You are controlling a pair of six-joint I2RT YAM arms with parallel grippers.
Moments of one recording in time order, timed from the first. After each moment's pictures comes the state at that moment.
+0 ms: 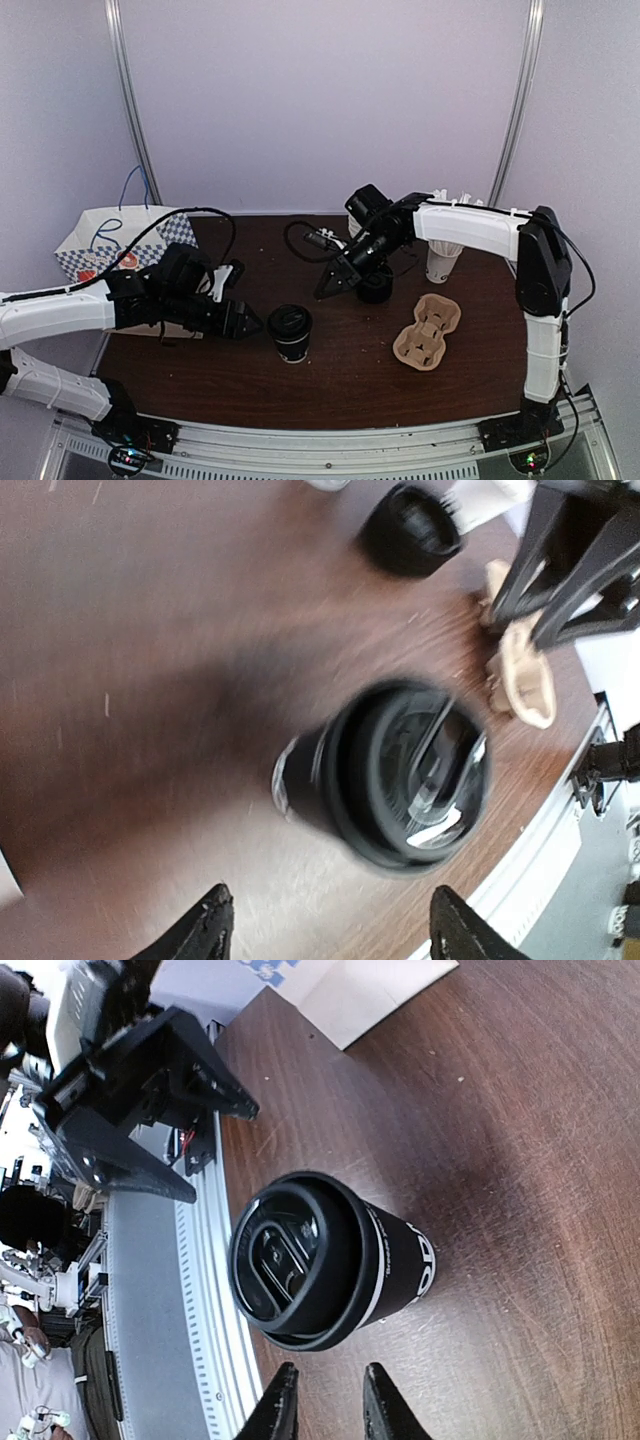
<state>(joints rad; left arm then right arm) -0.80 1.15 0.77 -0.39 0.18 -0.52 0.73 2.01 1.72 -0.78 -0.83 -0.07</state>
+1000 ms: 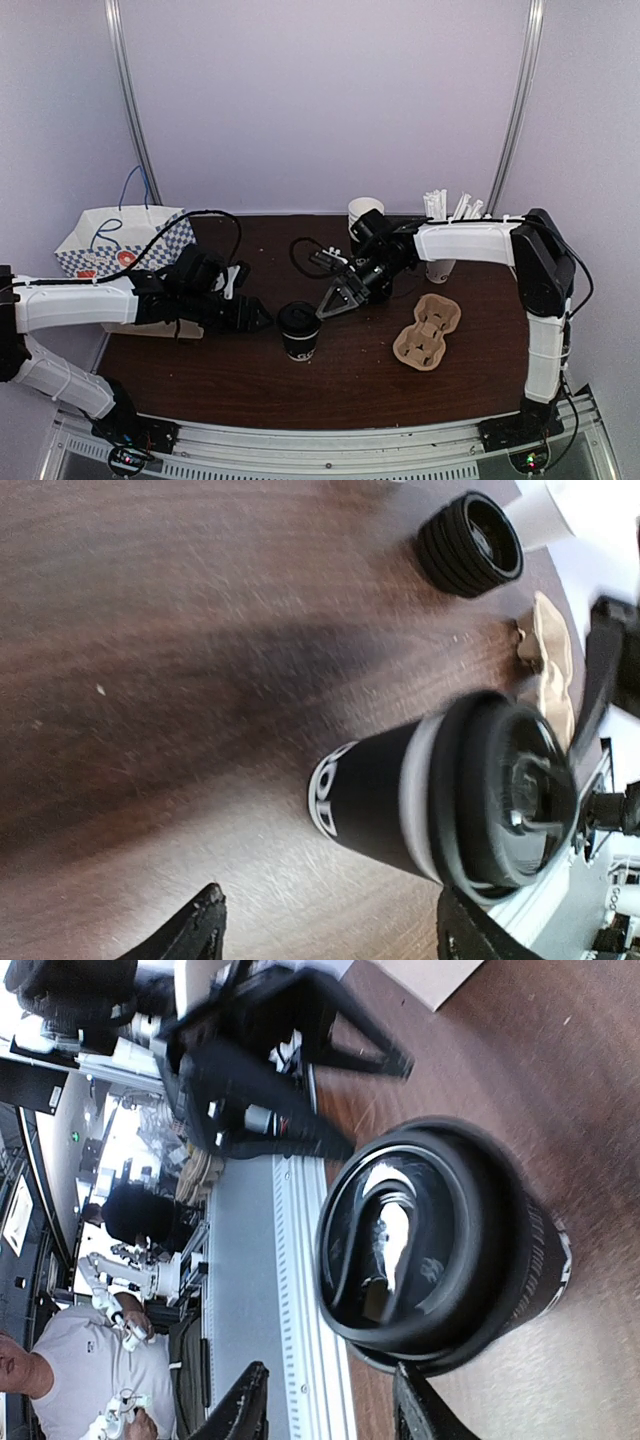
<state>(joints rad) -0.77 1.29 0.72 -0.24 0.21 -0.65 0.72 2.03 1.53 -0.61 -1.14 0.05</state>
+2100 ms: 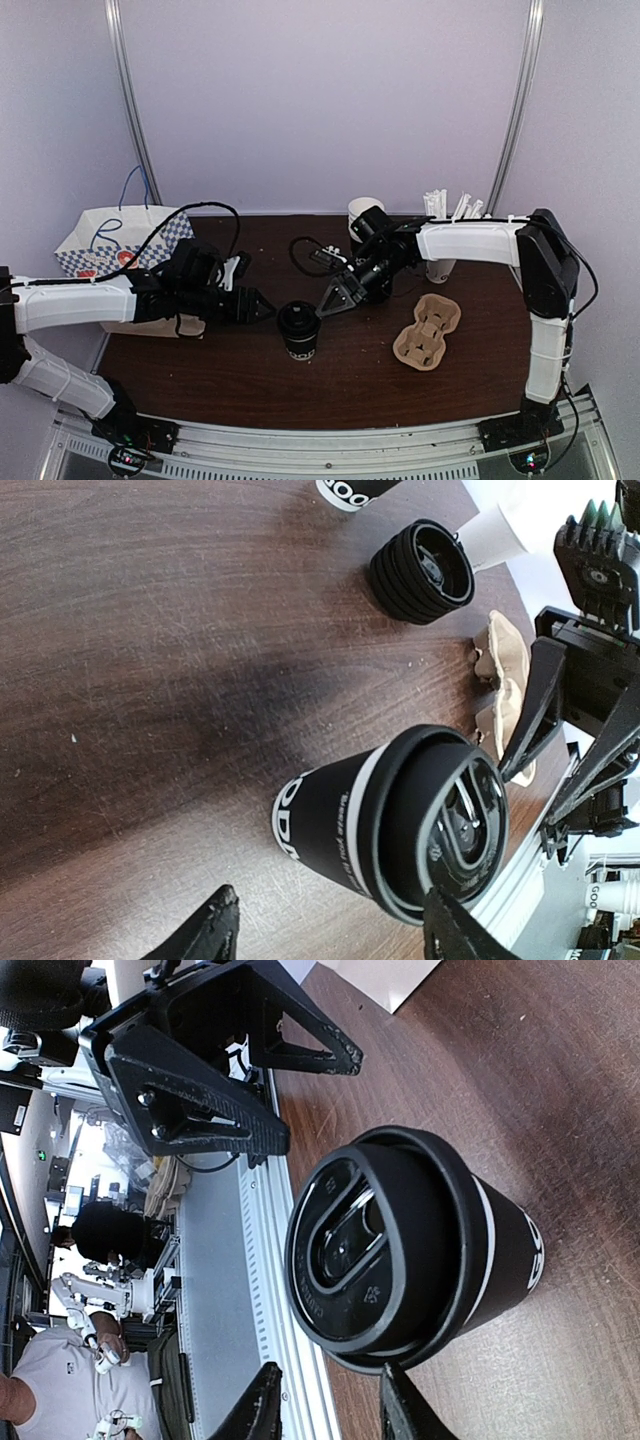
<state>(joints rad) -0.73 1.28 0.73 -0.16 0.26 -0.63 0.73 1.99 1.50 -0.58 -1.03 0.11</state>
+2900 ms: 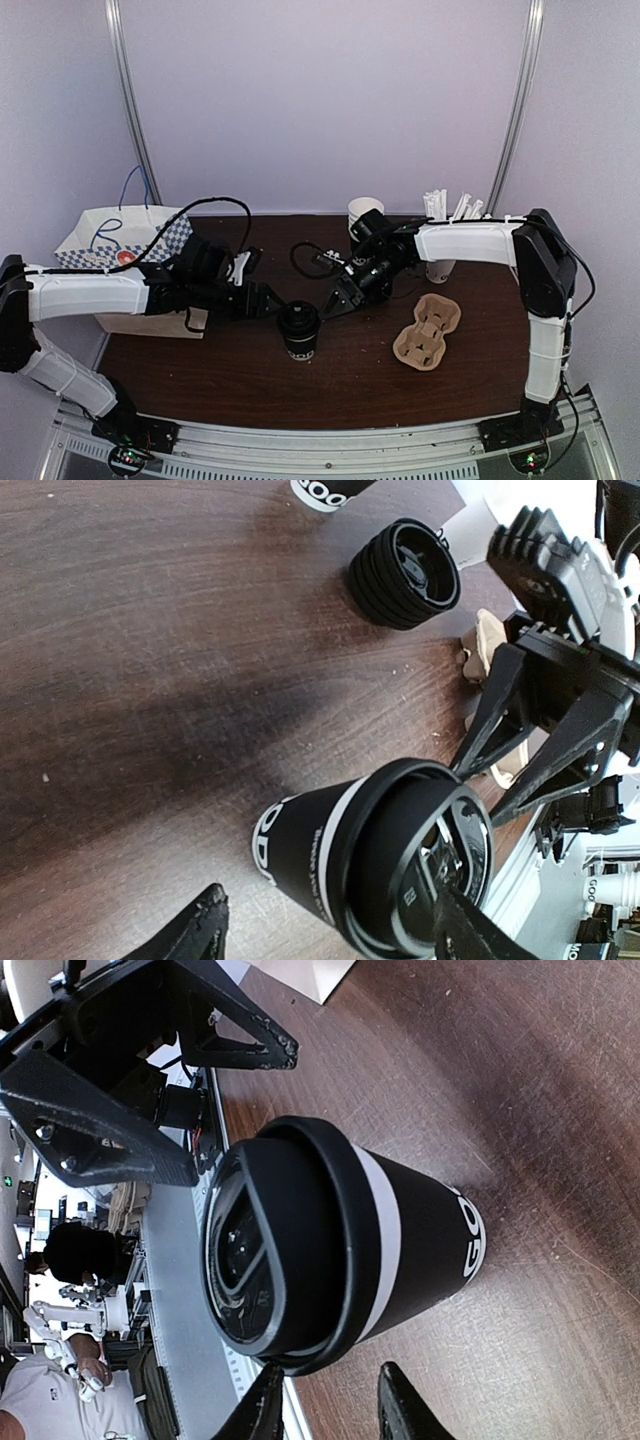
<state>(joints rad) -0.73 1.37 0.79 -0.13 0.30 -0.61 0.72 2.00 1.50 -0.60 -0.91 0.12</state>
